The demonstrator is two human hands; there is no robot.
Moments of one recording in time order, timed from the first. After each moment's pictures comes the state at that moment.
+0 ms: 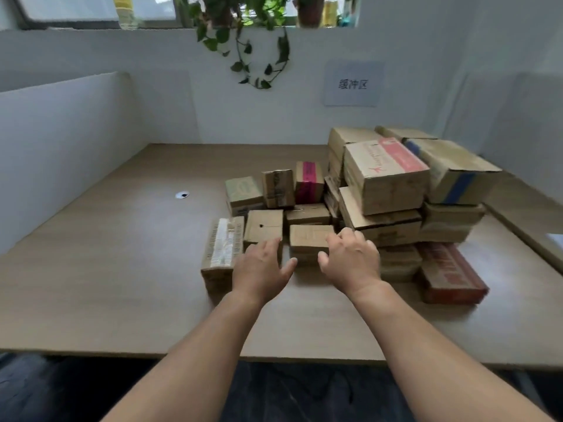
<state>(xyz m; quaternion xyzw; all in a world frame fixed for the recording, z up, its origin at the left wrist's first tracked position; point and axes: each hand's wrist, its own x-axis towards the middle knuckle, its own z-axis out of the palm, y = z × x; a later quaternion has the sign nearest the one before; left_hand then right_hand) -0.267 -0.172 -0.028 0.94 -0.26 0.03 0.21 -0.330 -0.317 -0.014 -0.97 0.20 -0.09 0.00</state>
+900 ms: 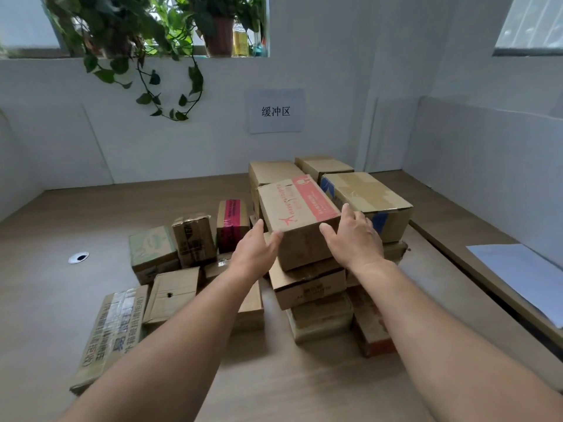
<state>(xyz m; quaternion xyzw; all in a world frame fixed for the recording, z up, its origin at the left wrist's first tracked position) -0.196 -0.389 0.032 0.86 -0.28 -0.13 0.40 -0.296 -0.528 0.047 -0.89 0.38 -0.18 0.17</state>
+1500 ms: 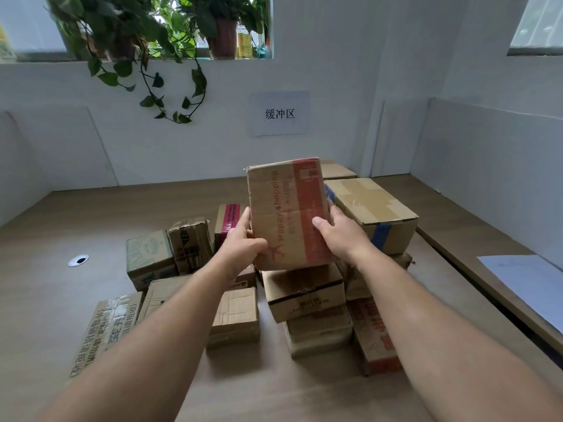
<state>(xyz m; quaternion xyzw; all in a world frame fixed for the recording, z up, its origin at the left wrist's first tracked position) -0.170 -0.392 0.044 0.74 -0.25 -0.24 0.57 -0.270 -0.567 0.049 -0.85 0.29 -0.14 0.41</state>
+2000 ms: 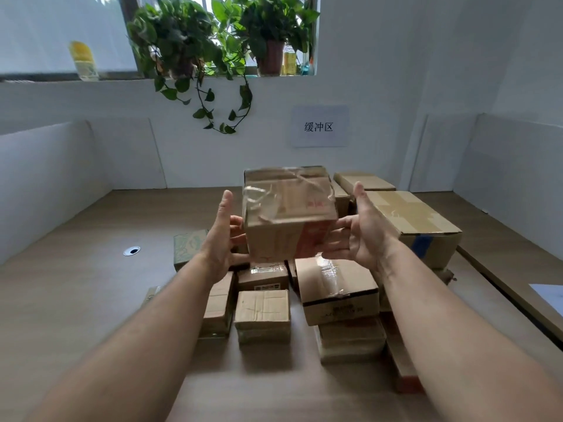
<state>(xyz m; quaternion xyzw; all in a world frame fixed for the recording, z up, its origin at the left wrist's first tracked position) -0.155 -0.313 0.067 0.65 -0.11 -0.20 0.73 -0.259 -0.534 0.075 -0.62 0.22 -0.06 0.75</state>
